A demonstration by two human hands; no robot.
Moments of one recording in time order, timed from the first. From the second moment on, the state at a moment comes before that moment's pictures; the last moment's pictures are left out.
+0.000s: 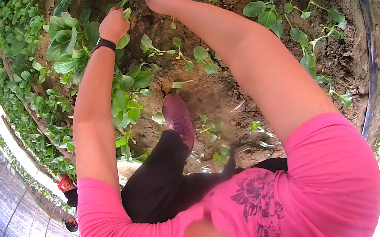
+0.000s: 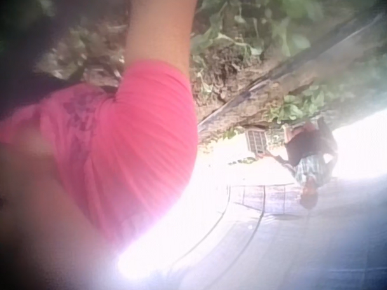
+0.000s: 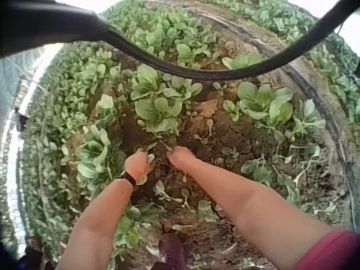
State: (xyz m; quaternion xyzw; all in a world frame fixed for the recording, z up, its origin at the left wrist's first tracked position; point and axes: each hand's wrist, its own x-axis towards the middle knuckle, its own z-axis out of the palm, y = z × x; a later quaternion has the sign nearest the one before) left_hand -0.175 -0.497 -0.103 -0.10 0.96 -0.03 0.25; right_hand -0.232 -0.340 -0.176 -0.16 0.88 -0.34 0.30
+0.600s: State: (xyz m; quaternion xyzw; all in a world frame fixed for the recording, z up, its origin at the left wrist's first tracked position) left_hand -0.125 -0.458 -0.026 -0.17 0.72 0.63 0.23; right_hand -0.172 -0.260 -0.114 0.12 0.52 -0.73 0.42
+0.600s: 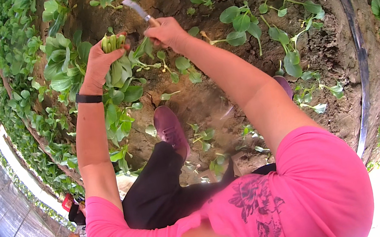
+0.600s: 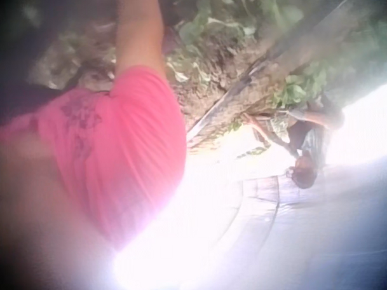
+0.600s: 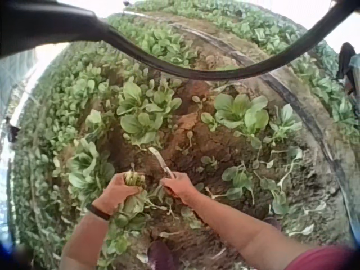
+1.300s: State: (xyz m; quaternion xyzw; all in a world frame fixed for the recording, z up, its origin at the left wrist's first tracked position) left_hand -0.295 -0.449 -0.077 0.15 0.93 -0.24 0.22; right_hand -0.258 -0.269 -0.135 0.06 0.62 -0.69 0.36
